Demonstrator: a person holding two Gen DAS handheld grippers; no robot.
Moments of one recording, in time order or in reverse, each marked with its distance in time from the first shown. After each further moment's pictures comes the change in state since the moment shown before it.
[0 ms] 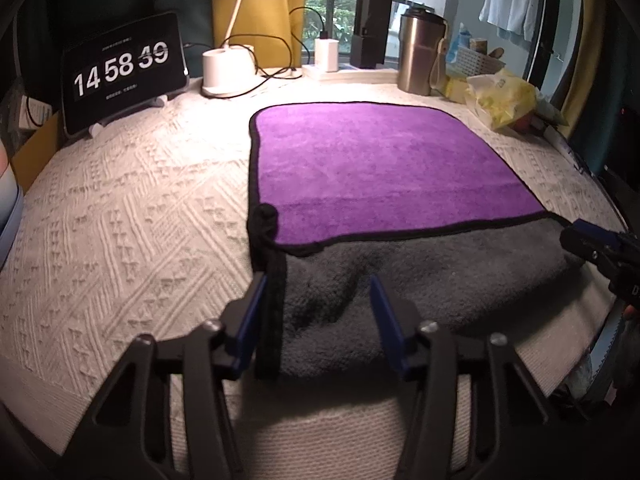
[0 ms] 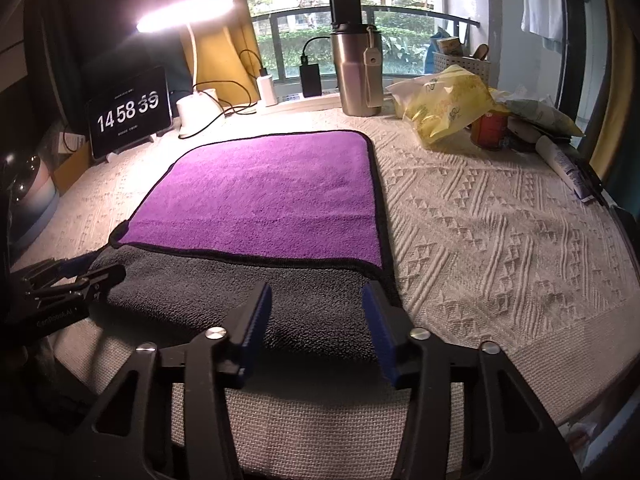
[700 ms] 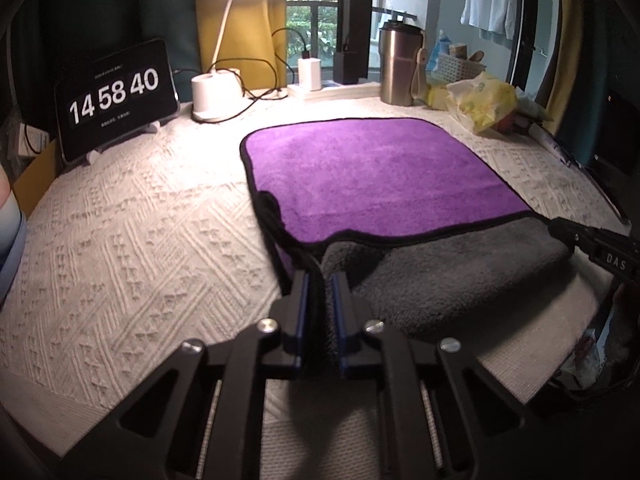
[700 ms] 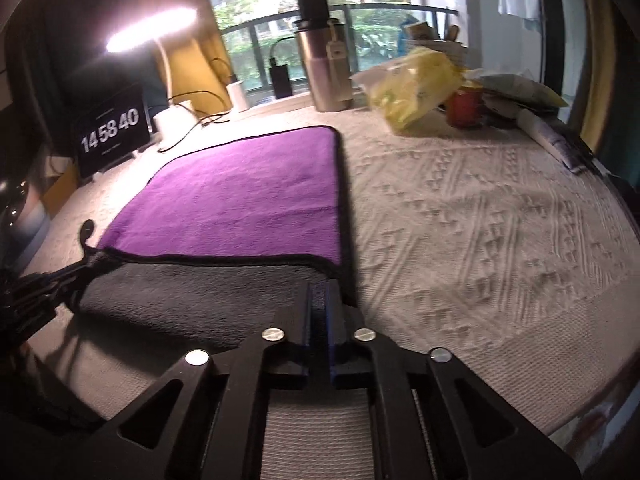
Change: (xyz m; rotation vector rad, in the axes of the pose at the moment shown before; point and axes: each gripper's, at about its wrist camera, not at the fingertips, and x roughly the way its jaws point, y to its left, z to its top) left arm -0.017 -0.009 -0.001 0.072 -0.073 0.000; right arm 0.007 -0.033 -0.008 0.092 -0.020 -0.016
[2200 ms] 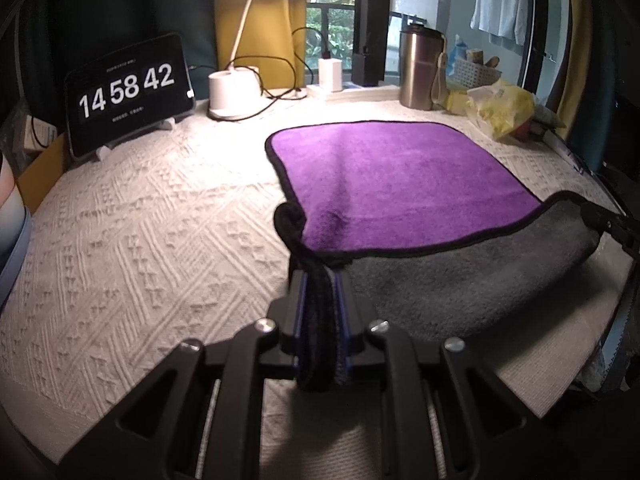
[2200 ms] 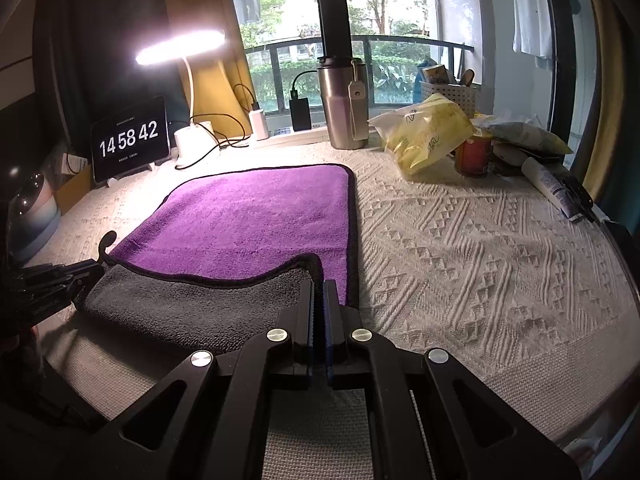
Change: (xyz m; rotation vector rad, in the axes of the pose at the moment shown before) left arm 0.014 0.024 0.001 -0.031 0.005 0.007; right arm -0.020 0.009 0.010 -0.085 -0.101 0.024
